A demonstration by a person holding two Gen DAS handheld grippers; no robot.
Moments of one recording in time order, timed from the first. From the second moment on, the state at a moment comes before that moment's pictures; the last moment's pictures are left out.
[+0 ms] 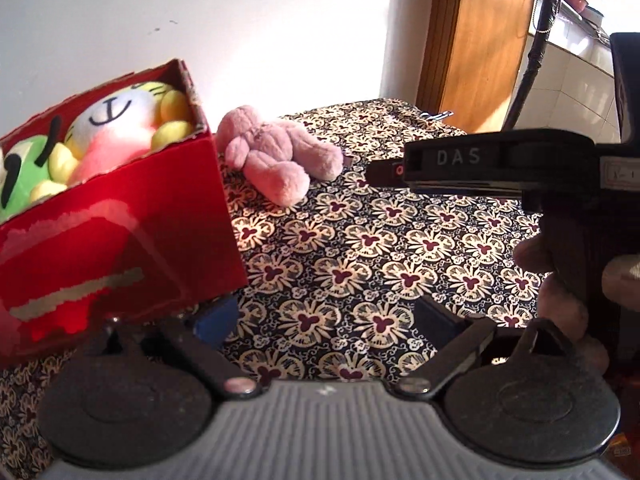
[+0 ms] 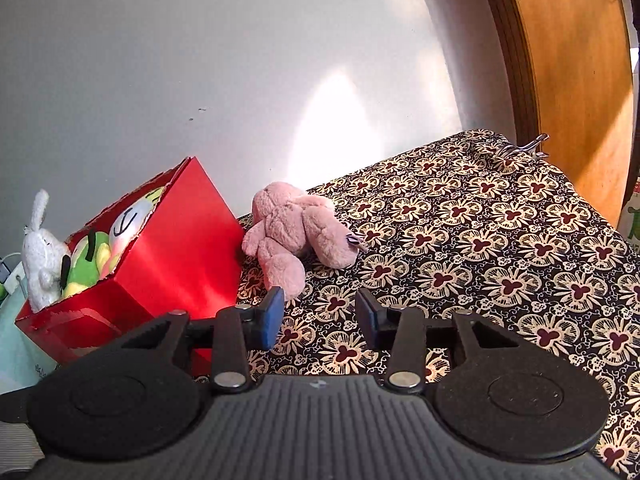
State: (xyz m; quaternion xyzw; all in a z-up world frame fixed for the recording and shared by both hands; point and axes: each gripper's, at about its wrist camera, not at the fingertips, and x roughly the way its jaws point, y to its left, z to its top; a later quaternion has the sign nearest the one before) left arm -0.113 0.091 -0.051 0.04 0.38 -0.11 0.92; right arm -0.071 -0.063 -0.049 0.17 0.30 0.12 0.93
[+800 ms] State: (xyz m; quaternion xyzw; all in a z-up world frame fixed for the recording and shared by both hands) left arm -0.027 0.038 -0.085 0.09 0.34 -0.13 0.93; right arm 0.035 -0.063 -0.055 0.03 0.35 0.23 0.91
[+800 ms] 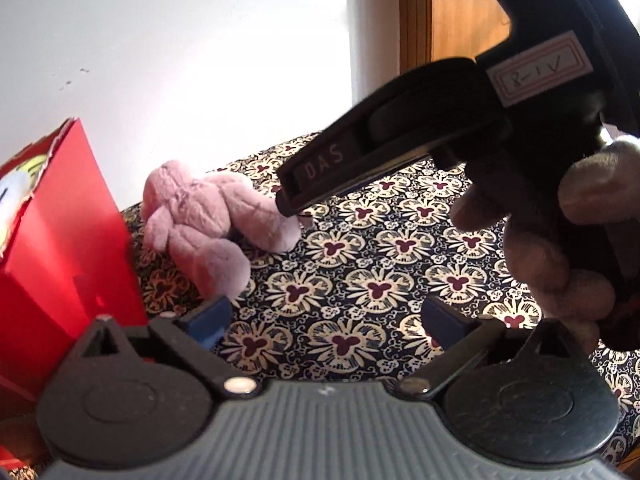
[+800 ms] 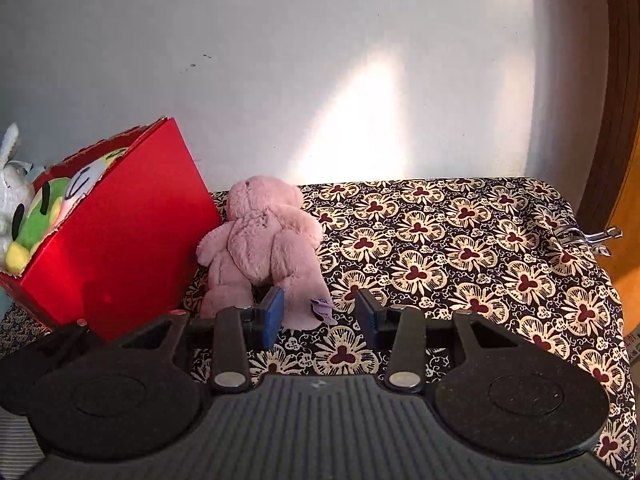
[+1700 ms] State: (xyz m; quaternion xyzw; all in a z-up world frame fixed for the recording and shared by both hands) left arm -0.050 0.061 -0.084 0.08 0.30 -0.20 0.93; right arm -0.011 -0.099 -0.077 0.08 0.38 0.21 0.90
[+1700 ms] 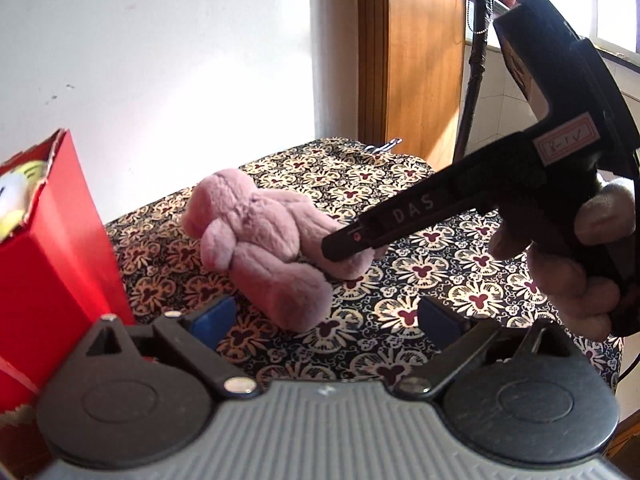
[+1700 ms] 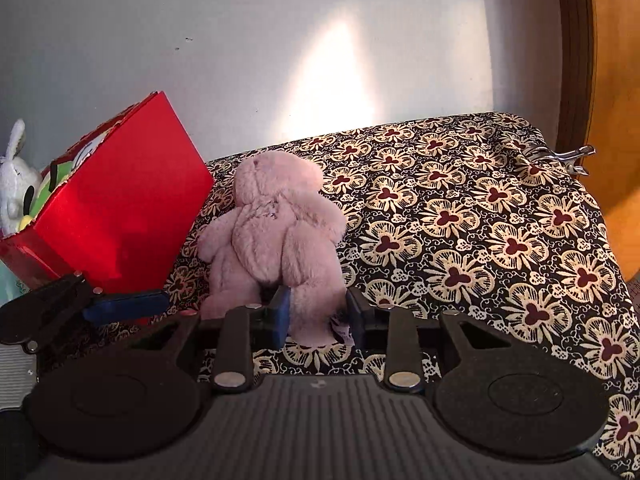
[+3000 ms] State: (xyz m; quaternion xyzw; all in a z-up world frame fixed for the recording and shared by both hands) left arm -0.016 0.074 -0.100 -0.12 0.37 -0.23 0.89; right arm -0.040 -0.141 -0.104 0.33 0.36 0.16 0.86
